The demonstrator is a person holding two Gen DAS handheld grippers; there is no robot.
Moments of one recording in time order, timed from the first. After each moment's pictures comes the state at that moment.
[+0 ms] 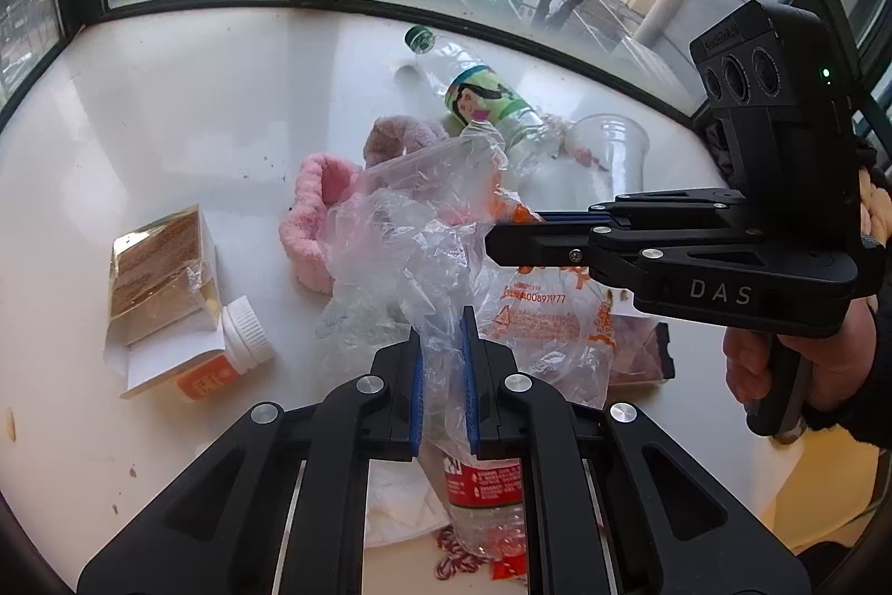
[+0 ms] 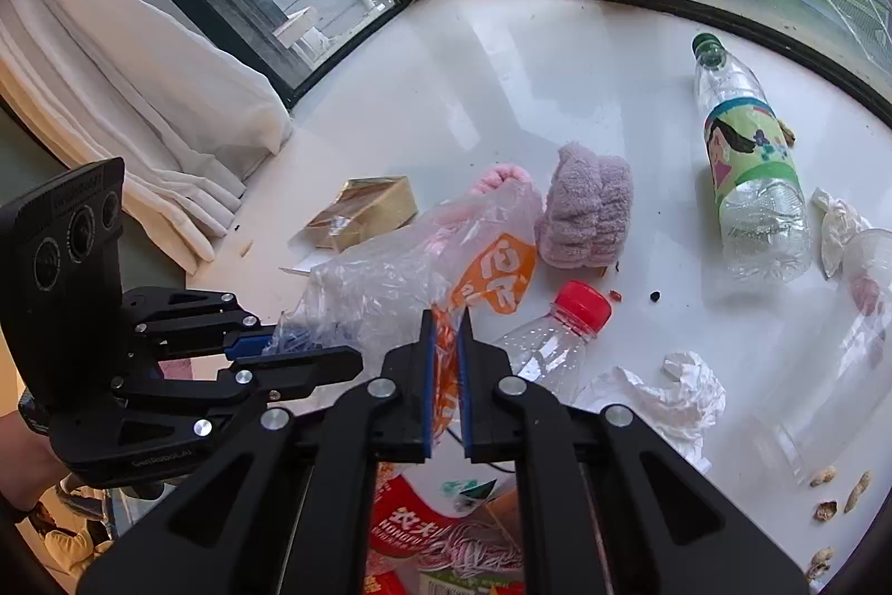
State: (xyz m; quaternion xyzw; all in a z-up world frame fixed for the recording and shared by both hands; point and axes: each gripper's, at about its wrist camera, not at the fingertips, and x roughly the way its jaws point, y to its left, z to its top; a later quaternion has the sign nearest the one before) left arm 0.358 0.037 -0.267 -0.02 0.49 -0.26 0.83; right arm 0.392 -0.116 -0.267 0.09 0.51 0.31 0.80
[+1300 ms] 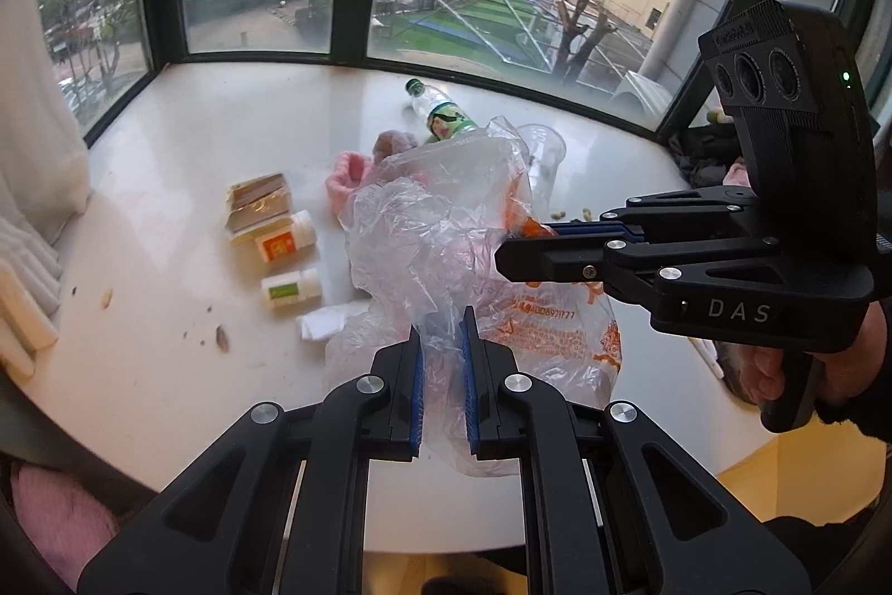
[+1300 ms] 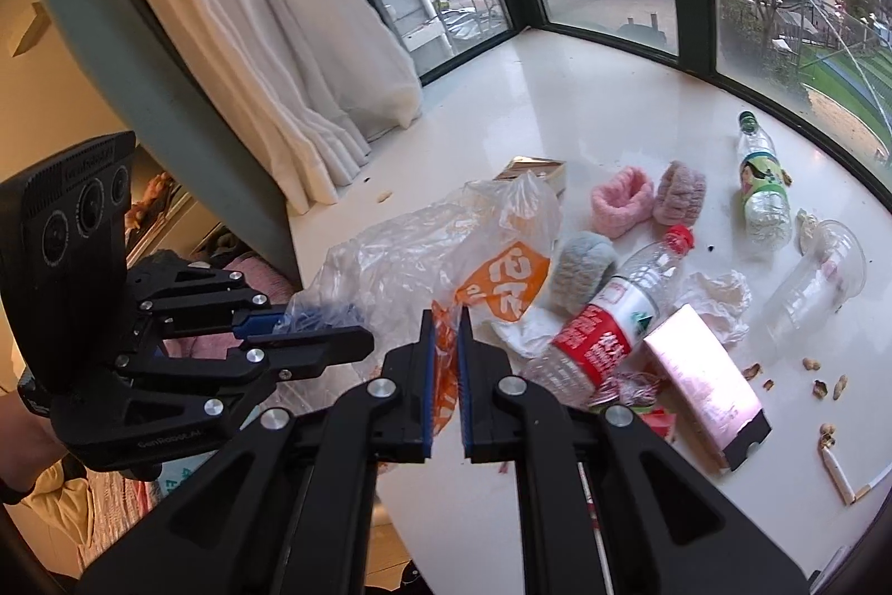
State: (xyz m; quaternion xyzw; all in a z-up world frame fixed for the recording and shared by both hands) left arm 0.161 0.074 -0.159 0.00 0.44 -0.21 0.87; right arm 0.215 -0.070 -0.148 0.03 0.47 0.37 0.80
